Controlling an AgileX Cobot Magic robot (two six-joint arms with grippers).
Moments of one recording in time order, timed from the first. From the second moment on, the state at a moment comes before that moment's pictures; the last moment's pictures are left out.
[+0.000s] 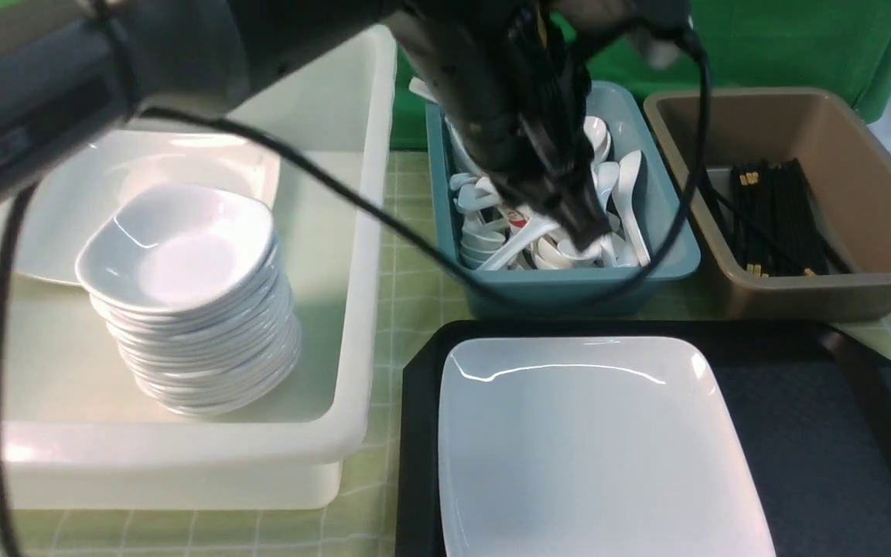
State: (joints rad) right arm 0.89 0.47 -0.90 -0.31 1.12 0.09; left arm -0.79 1.77 -1.76 0.04 1.08 0.41
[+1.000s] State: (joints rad) right arm 0.89 0.47 -0.90 -0.31 1.11 0.14; left arm -1.09 1.52 -0.72 0.18 0.37 0.70
